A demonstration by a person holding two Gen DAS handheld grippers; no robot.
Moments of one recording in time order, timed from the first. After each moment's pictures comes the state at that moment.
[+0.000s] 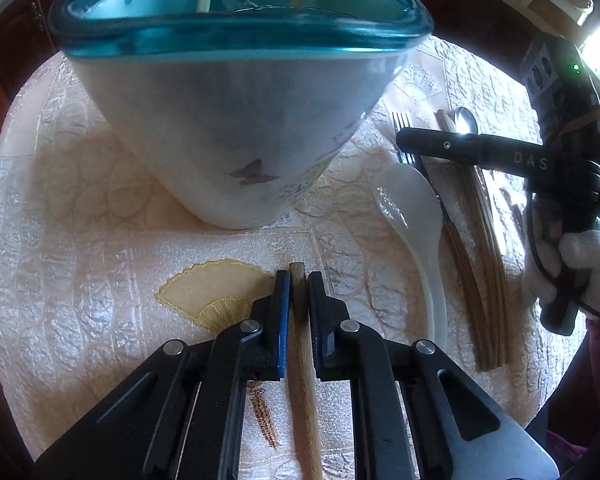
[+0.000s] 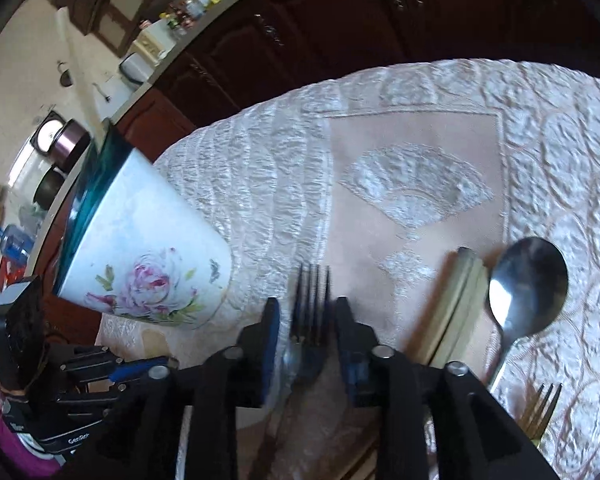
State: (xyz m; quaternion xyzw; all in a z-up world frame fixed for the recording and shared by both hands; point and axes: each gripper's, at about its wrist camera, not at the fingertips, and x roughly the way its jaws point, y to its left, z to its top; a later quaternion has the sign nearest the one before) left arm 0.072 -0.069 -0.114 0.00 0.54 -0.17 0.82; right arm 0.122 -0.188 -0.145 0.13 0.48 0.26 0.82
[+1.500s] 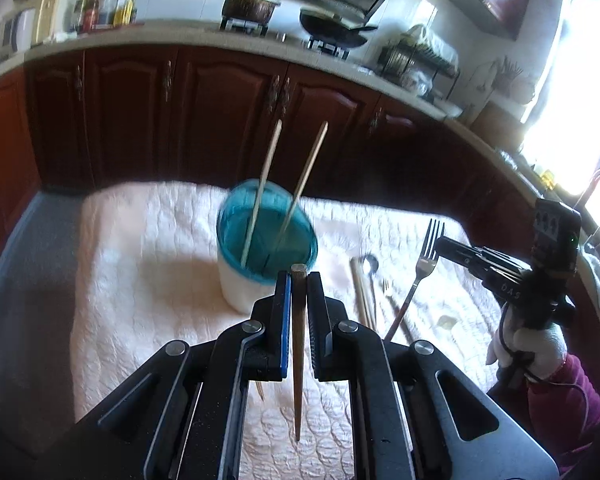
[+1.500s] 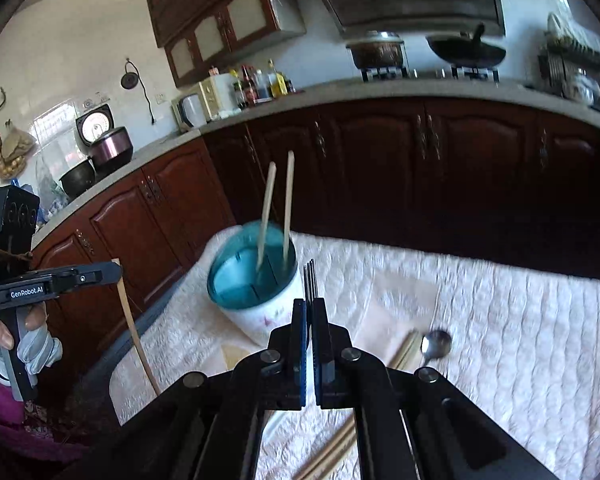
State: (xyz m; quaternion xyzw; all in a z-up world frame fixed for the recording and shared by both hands) left arm -0.026 0.037 0.094 -0.10 0.36 -0.20 0.91; right arm -0.033 -0.190 0.042 0.03 0.31 0.25 0.92
